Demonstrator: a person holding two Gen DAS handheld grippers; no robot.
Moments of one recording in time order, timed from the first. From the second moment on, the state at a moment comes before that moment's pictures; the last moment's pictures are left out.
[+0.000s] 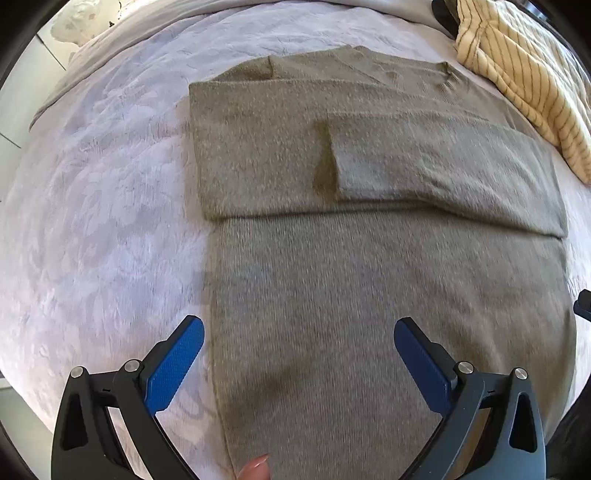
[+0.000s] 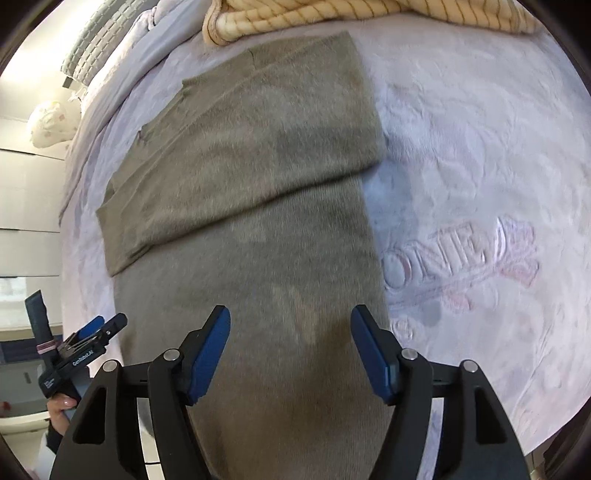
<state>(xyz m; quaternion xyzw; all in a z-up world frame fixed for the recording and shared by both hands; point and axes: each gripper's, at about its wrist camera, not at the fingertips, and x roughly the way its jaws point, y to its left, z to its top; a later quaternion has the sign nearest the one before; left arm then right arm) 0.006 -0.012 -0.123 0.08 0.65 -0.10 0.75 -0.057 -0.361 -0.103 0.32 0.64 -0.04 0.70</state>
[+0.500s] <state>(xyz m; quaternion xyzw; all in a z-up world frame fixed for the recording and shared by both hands) -0.034 -0.019 -0.115 0.09 0.69 -0.07 0.72 -0.070 -0.359 -0.097 0.35 0.64 -0.05 0.68</state>
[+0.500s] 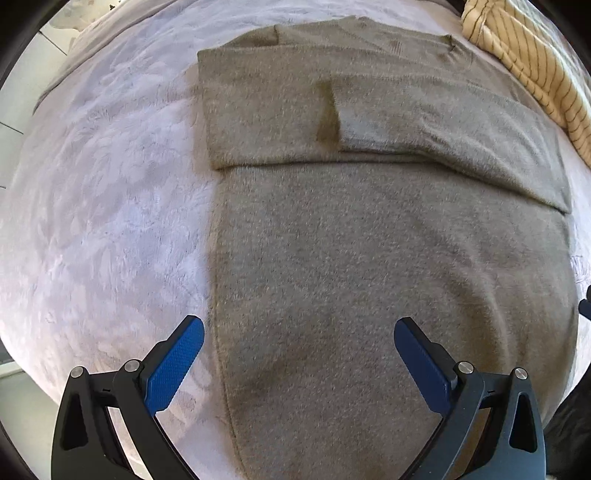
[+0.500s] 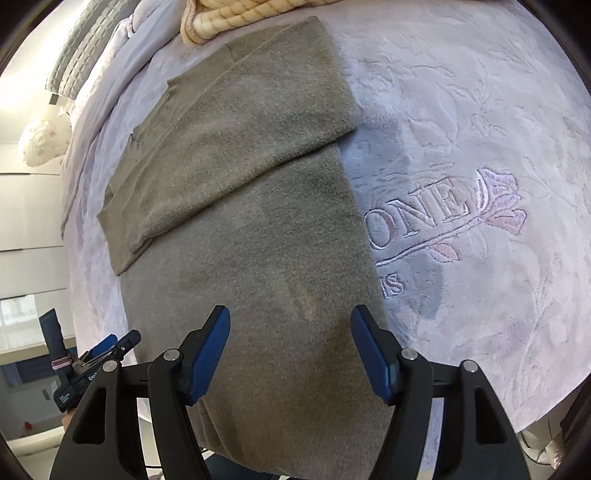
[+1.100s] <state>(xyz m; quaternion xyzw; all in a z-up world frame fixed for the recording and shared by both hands) -0.047 0.014 -0.102 0.05 0.71 -0.12 0.70 -0.090 -0.352 -0.098 0.34 0.67 -0.01 0.66</state>
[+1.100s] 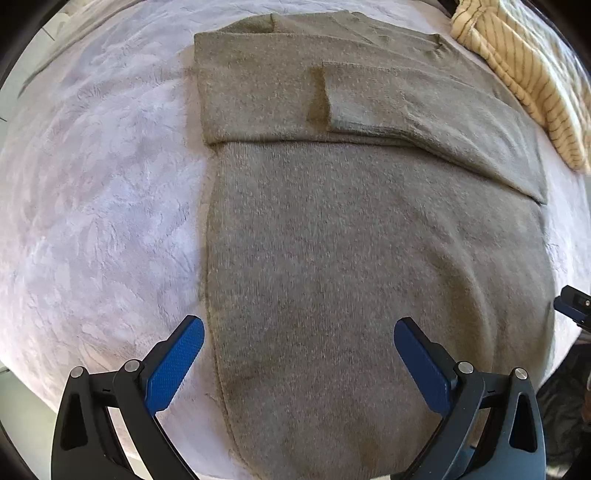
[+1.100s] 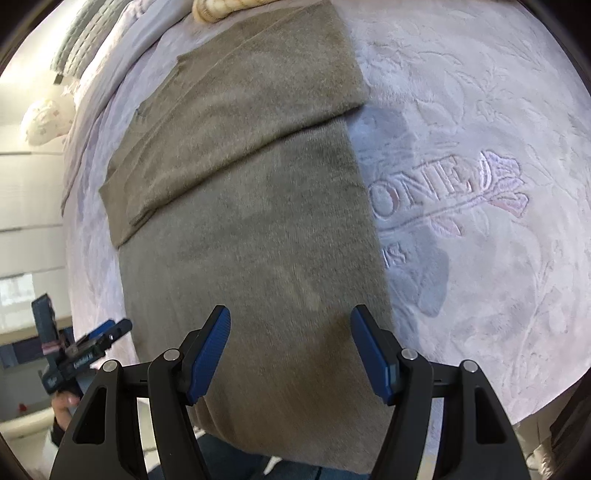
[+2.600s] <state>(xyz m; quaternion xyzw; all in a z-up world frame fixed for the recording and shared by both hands) -0.048 0.090 -0.057 -0.24 0.67 -0.30 0.64 -0.077 -0.353 -0.059 0.55 0.52 0.21 0.62</state>
